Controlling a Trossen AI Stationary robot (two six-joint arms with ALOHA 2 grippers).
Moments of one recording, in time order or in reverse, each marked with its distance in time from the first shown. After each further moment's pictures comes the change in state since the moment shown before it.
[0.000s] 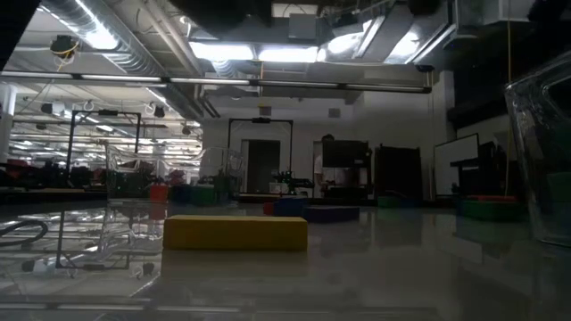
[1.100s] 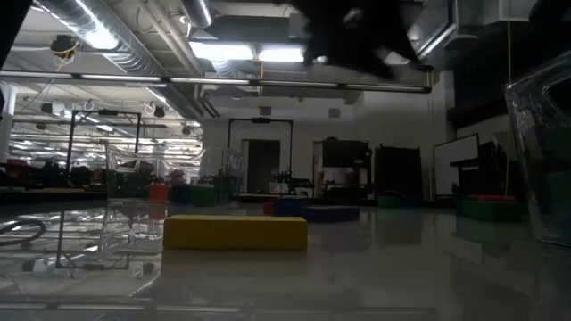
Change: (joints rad) left arm 0.116 -0.265 0.070 -1.136 -0.224 -0.402; right arm 0.000 0.000 0.000 -0.032 -0.047 -0.055
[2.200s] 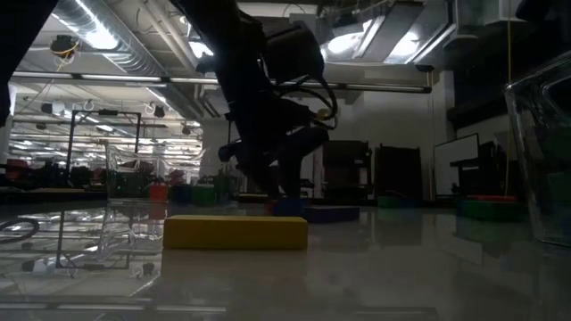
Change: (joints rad) left arm 0.280 -0.021 -0.302 -0.224 0.012 -0.398; right arm 0.000 0.000 0.000 0.001 0.080 -0.054
